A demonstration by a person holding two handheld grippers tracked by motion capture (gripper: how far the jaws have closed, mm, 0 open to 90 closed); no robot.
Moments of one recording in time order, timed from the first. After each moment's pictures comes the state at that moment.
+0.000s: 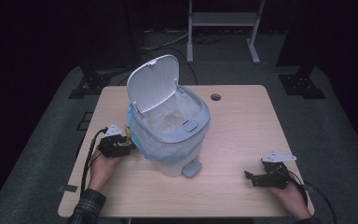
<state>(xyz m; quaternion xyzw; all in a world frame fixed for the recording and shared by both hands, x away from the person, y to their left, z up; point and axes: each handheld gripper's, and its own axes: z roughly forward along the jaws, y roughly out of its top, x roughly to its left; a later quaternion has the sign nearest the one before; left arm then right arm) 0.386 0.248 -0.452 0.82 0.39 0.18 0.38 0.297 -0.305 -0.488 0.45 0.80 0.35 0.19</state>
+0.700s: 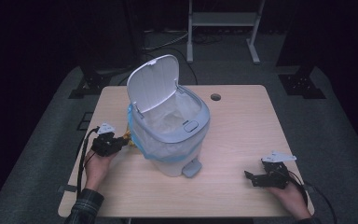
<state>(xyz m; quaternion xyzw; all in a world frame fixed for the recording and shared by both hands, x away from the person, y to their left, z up) 0.382 0.264 -0.442 0.79 0.45 0.19 0.38 0.297 -0.305 -0.488 0.45 0.80 0.35 0.19</state>
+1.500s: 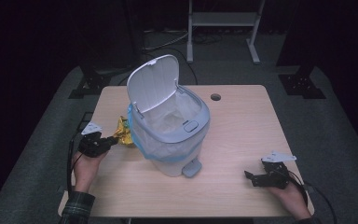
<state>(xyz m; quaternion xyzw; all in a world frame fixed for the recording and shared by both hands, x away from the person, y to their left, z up) 0.363 0.293 -0.421 0.77 0.46 0.19 0.41 0.297 -0.305 -0.488 0.45 0.80 0.35 0.19</state>
